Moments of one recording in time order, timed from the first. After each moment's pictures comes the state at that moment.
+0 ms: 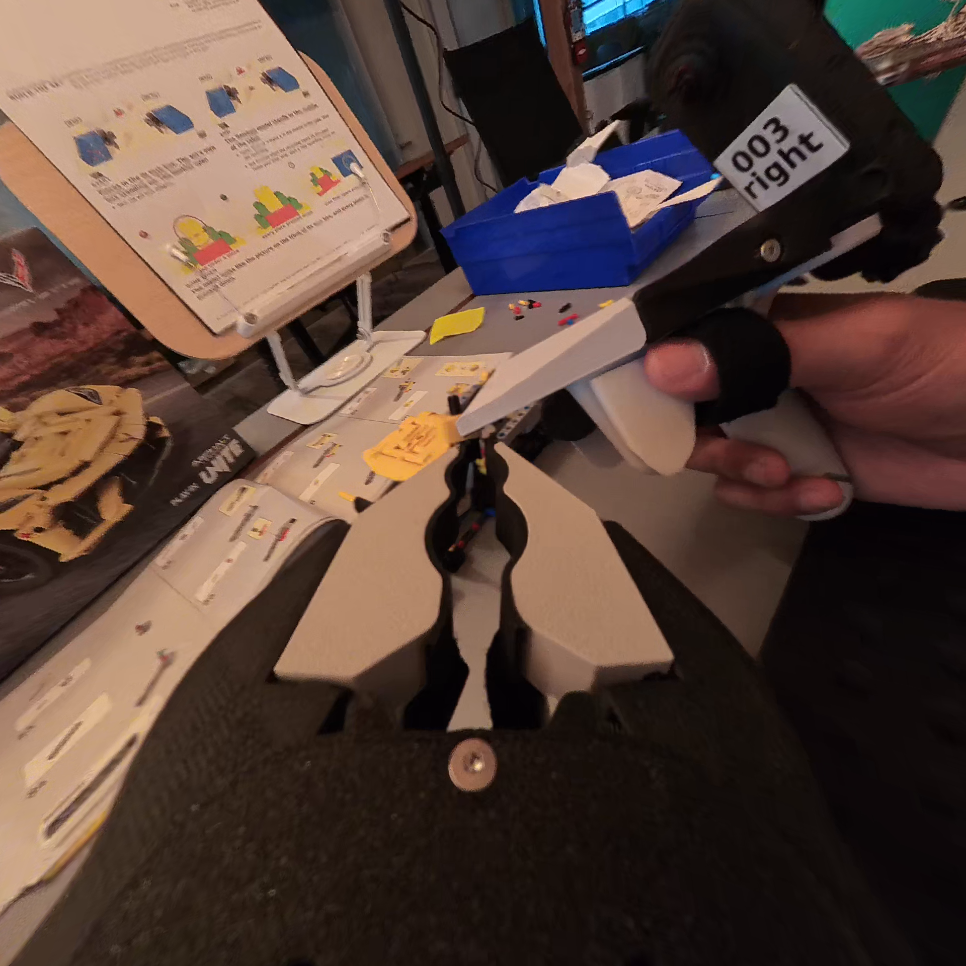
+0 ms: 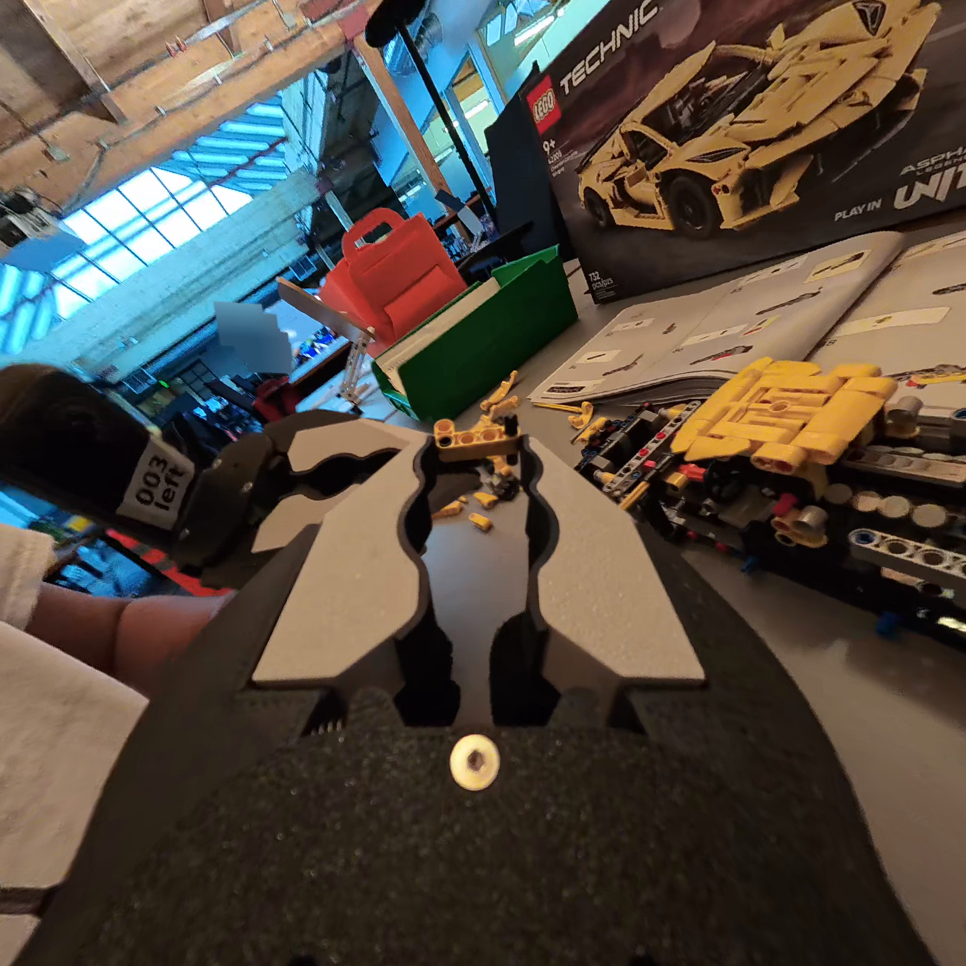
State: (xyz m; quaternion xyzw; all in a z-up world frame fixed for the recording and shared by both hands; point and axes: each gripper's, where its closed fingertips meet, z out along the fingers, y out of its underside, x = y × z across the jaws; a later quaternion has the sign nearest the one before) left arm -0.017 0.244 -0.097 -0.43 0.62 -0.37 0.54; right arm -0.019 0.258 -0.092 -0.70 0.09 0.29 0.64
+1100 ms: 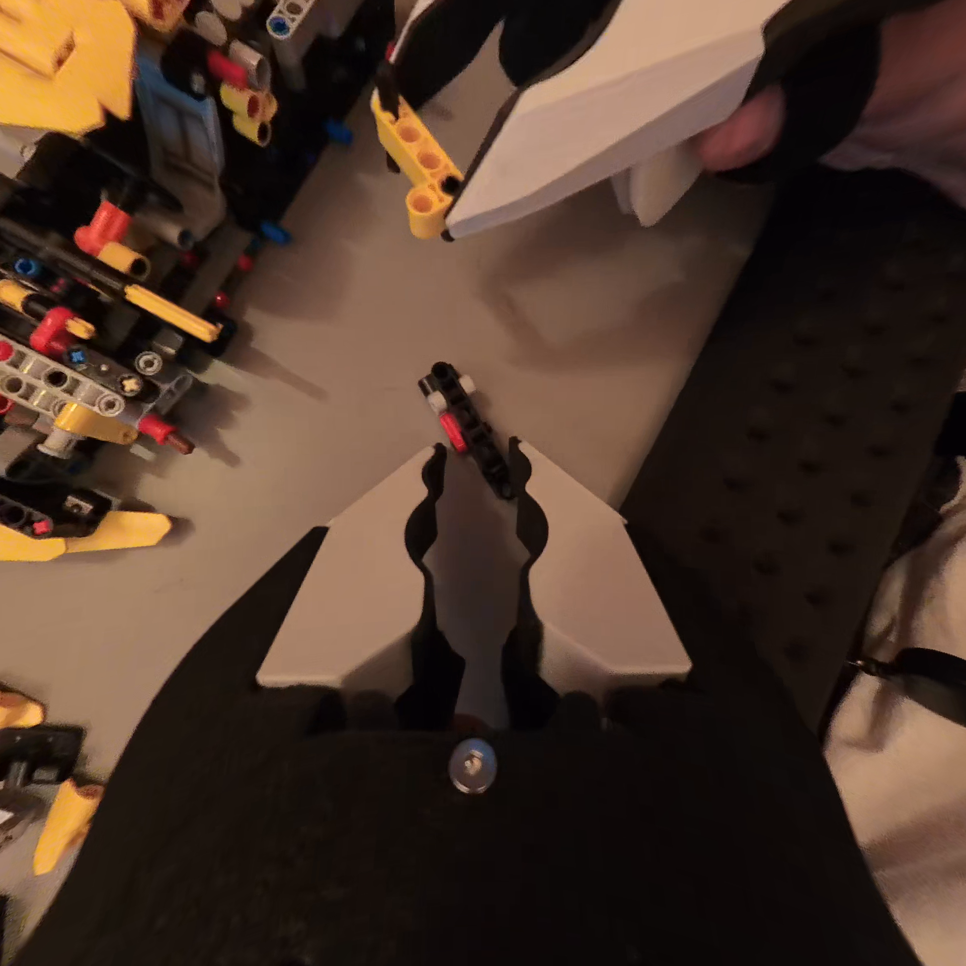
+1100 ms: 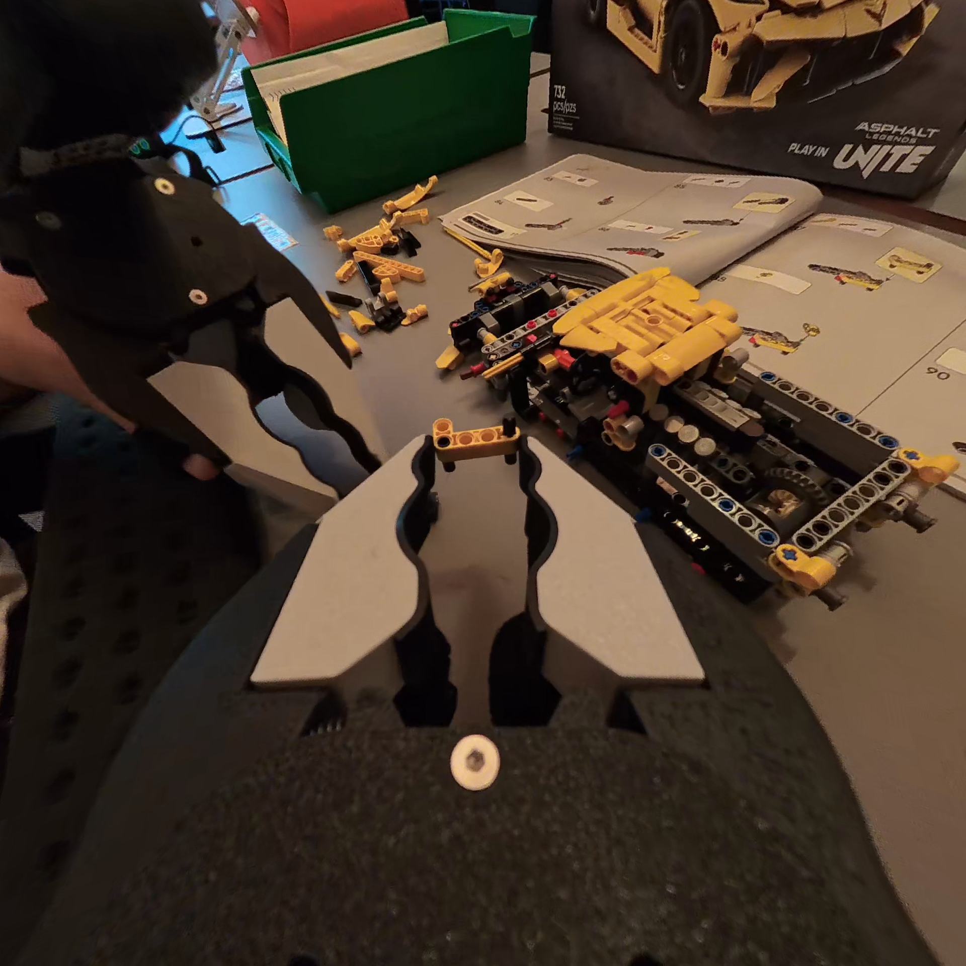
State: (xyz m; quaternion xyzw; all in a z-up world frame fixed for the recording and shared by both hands) left arm -0.038 0.216 -0.210 -0.59 0.74 -0.30 0.15; right arm 0.020 0.232 -0.153 -0.82 -0.07 0.13 0.55
